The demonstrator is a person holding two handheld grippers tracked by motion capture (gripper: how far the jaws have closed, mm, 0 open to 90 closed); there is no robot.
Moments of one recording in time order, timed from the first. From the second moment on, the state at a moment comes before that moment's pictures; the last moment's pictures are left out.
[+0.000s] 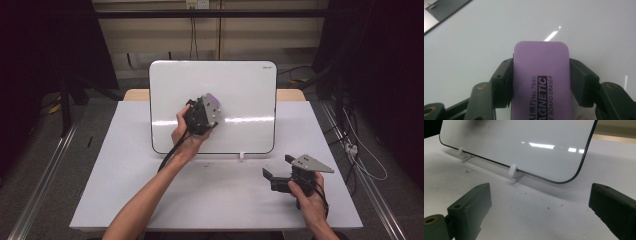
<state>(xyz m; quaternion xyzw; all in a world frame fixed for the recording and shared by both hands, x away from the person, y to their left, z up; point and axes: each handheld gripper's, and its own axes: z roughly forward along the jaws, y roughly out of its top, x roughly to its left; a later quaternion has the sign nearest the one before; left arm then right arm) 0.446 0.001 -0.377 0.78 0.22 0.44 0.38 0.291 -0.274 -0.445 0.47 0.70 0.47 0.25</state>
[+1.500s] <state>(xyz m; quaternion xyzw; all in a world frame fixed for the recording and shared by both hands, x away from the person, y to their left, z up) 0.407 0.004 -0.418 0.81 0.19 0.41 0.38 0.292 -0.271 -0.447 0.47 0.71 0.46 0.24</state>
